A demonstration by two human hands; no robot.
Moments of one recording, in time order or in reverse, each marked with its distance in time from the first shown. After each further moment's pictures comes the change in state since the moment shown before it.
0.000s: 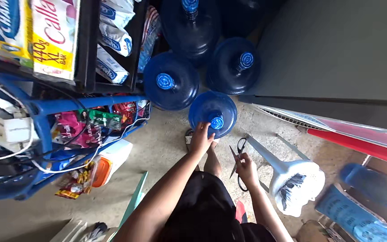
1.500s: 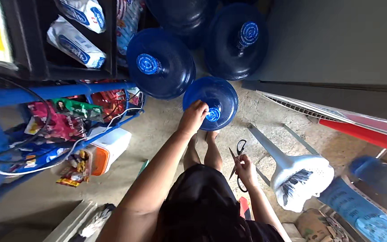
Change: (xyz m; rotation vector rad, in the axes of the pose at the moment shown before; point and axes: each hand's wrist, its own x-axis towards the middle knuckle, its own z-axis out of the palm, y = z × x) left_hand 0.055 -0.011 -0.002 0.066 0.097 0.371; right_hand 0.009 0.062 0.008 0.112 -0.100 0.156
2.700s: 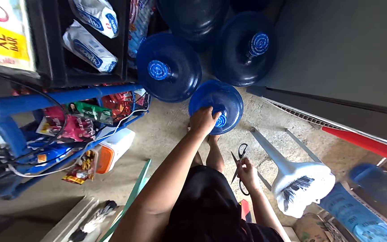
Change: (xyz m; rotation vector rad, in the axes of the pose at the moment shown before) left_hand 0.035 0.034 -0.018 0.189 -0.413 -0.587; right_hand 0.005 -0.017 0.002 -0.081 -0.039 0.041
